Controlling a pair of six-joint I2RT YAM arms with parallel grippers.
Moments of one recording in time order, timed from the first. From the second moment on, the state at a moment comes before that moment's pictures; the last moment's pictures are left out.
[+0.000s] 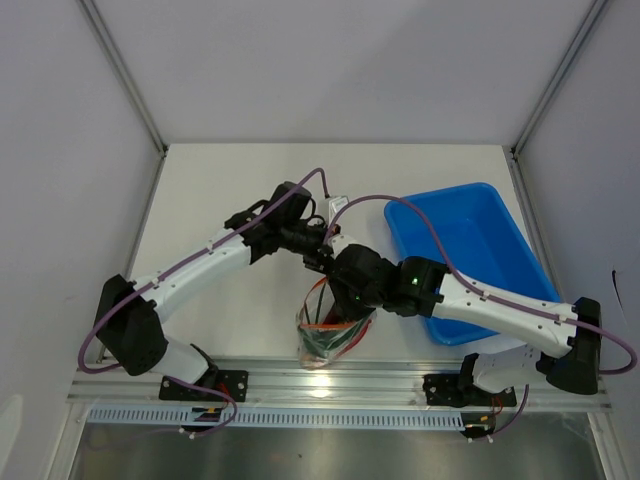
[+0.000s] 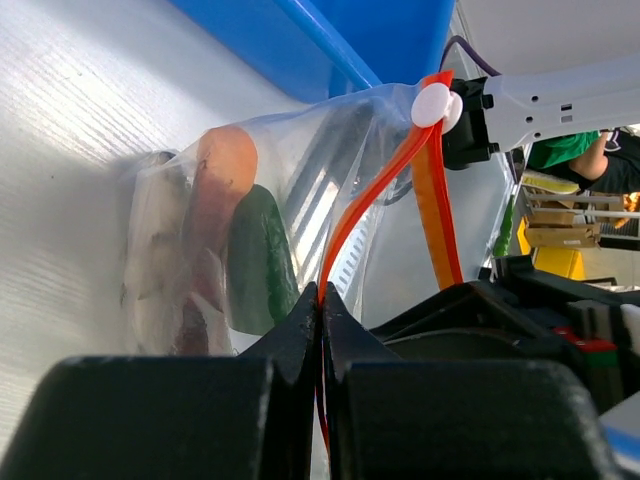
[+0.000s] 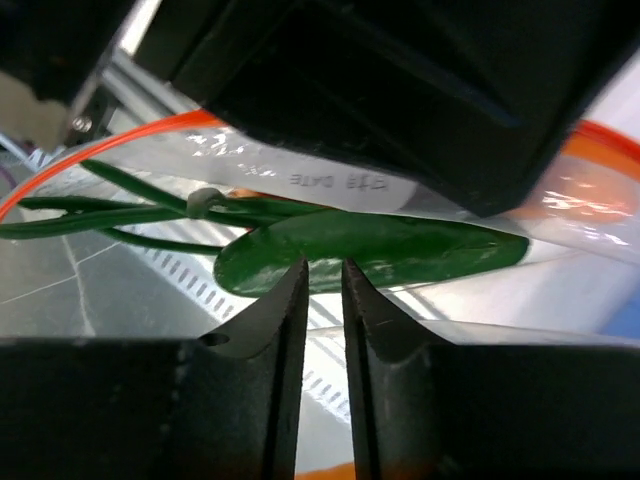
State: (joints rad) left arm -0.70 1.46 1.20 -0.52 0.75 -0.44; right arm 1.19 1.32 1.26 -0.85 0.14 0.53
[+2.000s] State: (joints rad) left arm -0.65 1.41 1.05 -0.39 0.72 -0.54; right arm 1.38 1.47 1.33 -0.91 0.21 0.71
